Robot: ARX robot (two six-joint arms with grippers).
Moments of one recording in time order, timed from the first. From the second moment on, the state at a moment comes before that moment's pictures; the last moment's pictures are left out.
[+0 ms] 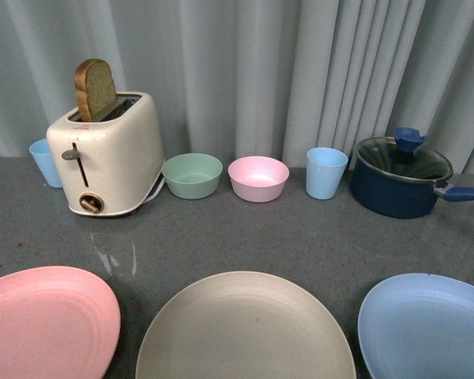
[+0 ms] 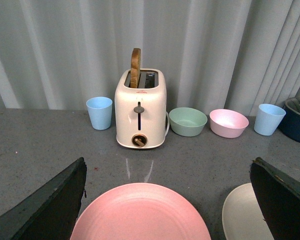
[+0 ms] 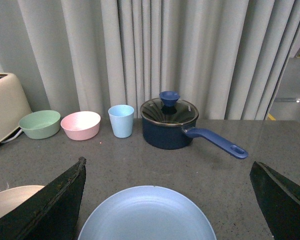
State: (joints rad) left arm 0.00 0.00 0.03 0.00 0.00 0.00; right arm 0.00 0.00 0.01 0.00 0.00 0.00
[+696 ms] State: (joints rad) left arm 0.00 0.13 0.11 -0.21 -0.03 -0.09; right arm 0.00 0.00 0.01 0.00 0.00 0.00
